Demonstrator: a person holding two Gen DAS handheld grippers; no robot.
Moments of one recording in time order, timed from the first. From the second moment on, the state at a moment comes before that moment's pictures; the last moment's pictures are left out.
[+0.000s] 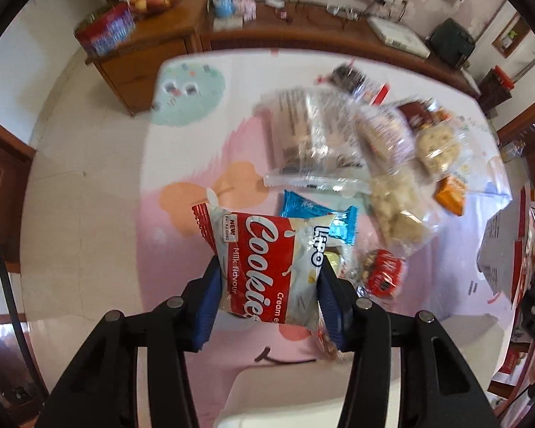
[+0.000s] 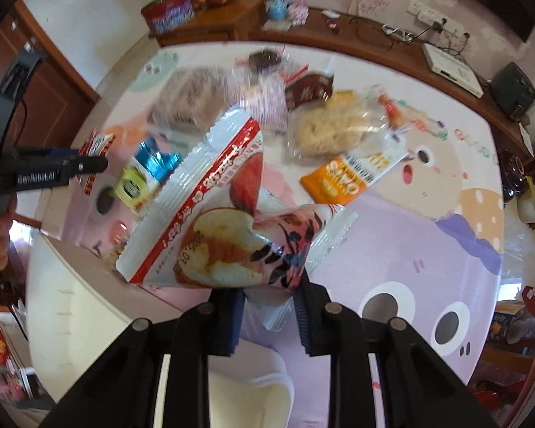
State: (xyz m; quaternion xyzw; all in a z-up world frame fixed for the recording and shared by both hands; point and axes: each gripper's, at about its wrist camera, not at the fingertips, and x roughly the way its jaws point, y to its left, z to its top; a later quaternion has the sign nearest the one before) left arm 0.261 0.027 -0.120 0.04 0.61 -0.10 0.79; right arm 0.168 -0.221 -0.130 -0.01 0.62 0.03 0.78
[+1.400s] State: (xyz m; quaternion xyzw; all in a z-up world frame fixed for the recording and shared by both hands) left arm 0.063 0.035 -0.097 0.11 0.59 -0.18 0.78; right arm -0.002 -0.113 -0.111 0.00 0.65 -0.04 0.76
